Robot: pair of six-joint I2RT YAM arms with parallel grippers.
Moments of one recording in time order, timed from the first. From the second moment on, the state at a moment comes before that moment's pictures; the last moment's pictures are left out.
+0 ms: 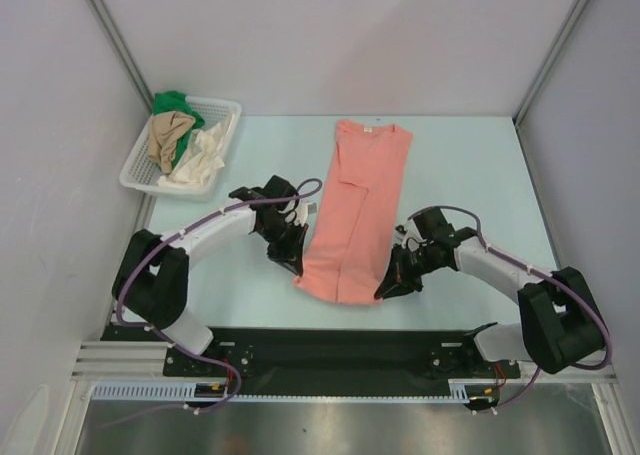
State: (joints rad) left arm -0.54 1.59 1.06 -0.84 0.47 -0.21; right arm 0.42 1.33 0.65 -0.55 -0.80 0.62
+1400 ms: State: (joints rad) left arm -0.41 2.32 2.14 -0.88 0.37 0.04; right arm 0.09 1.84 1.23 -0.37 -0.71 0.48
